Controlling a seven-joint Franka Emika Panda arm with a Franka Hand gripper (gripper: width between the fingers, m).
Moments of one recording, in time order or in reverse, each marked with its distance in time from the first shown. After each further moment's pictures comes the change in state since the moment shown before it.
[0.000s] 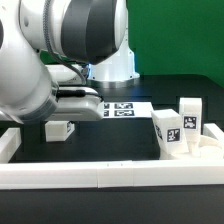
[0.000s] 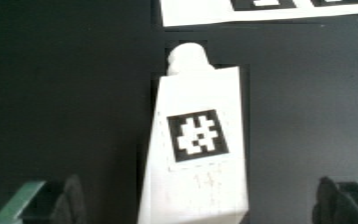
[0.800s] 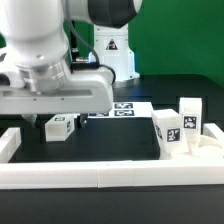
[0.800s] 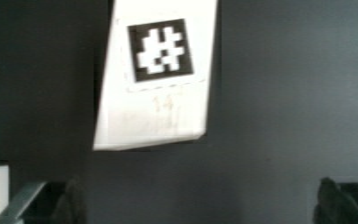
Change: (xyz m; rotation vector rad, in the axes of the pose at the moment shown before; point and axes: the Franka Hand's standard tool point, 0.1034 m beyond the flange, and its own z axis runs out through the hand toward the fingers) arm 0.014 -0.012 -0.014 -0.038 0.397 -0.032
